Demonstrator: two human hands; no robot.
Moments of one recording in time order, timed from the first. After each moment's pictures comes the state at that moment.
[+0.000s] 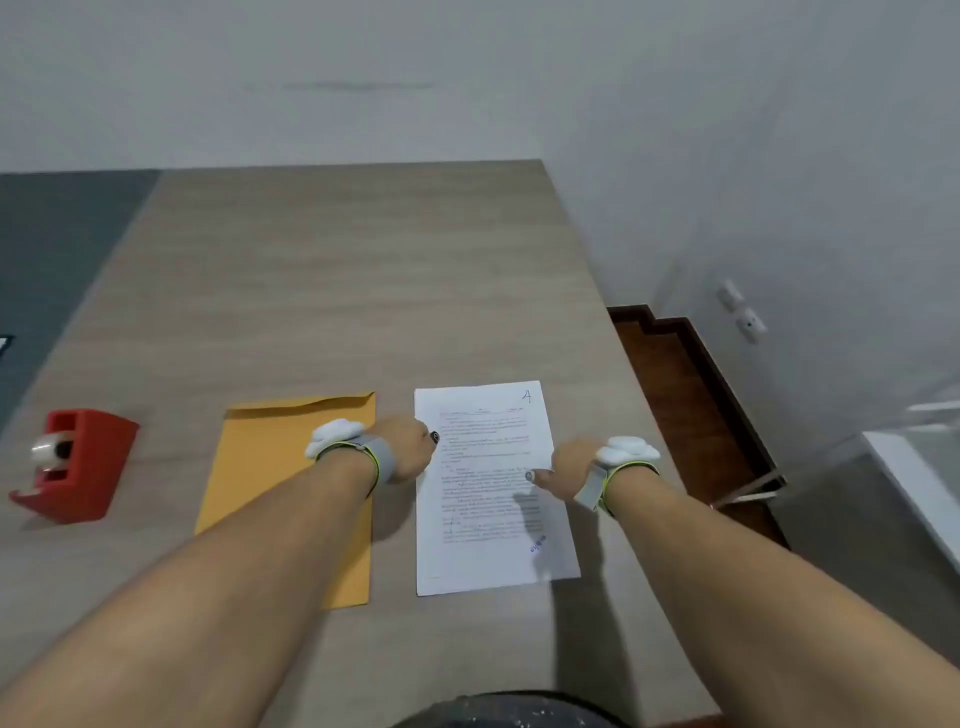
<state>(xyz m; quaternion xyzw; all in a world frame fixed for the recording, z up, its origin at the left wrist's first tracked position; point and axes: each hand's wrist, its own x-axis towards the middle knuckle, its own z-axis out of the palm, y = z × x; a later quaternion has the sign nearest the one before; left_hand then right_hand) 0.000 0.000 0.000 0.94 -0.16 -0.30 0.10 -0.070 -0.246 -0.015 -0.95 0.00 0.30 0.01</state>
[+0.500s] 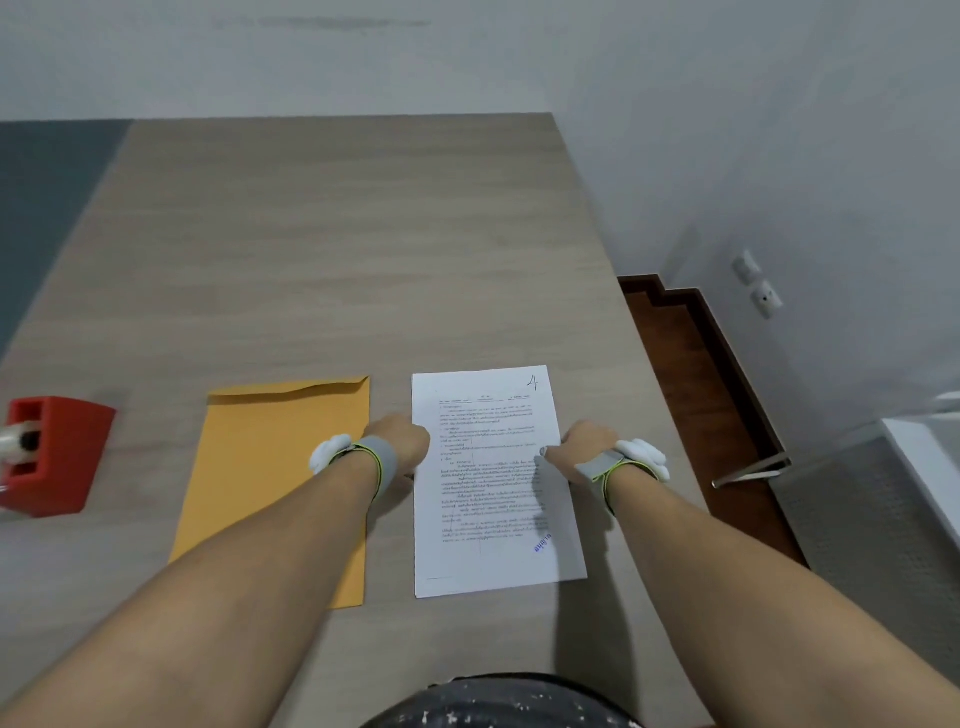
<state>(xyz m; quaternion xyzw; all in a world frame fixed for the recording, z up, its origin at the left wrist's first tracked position) 0.020 -0.003 -0.055 0.86 0.15 -0.39 0.30 -0.042 -0.260 -0.067 -0.92 0.24 0.28 0.16</state>
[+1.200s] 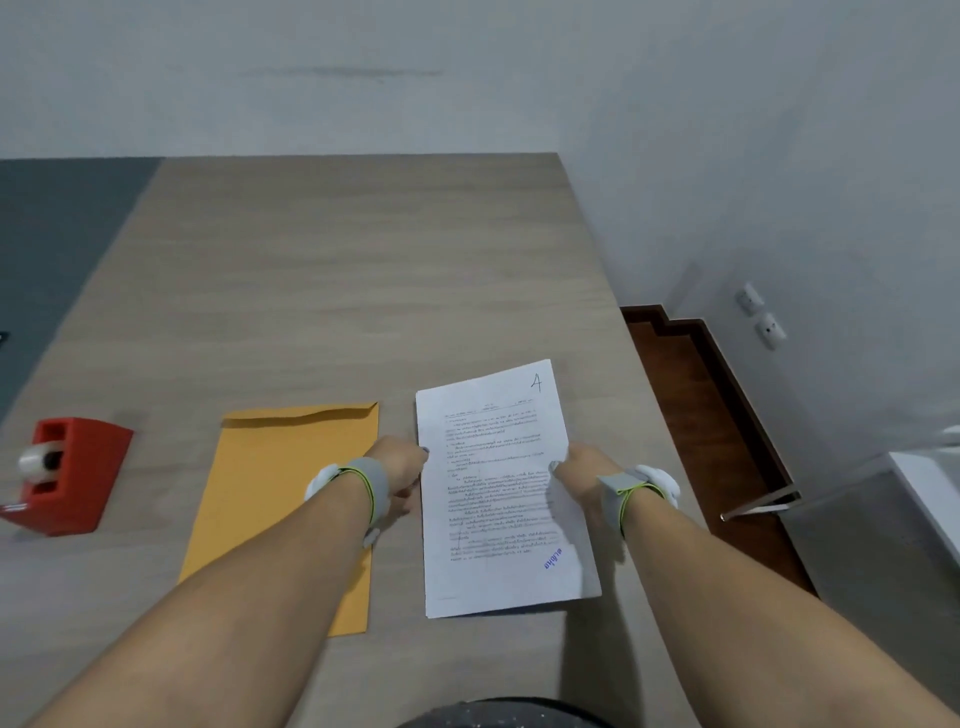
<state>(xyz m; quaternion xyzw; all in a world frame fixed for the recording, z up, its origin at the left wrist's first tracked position) 0.014 0.006 -0.041 0.75 0.26 -0.38 0.48 -0.040 -0.264 -0.057 -0.84 0.24 0.29 0.38</state>
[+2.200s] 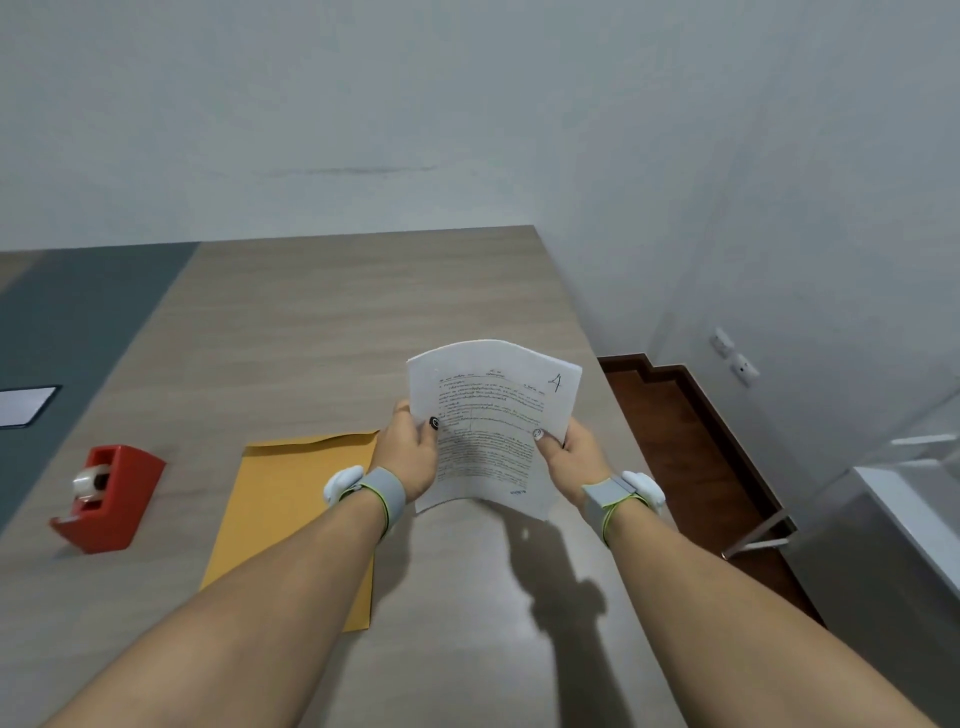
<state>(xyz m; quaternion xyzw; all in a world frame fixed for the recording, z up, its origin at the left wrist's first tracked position) -0.044 -0.020 0.046 0.89 0.00 -0.07 0.44 -0.090 -0.238 0.020 -0.79 0.15 -0.01 0.60</state>
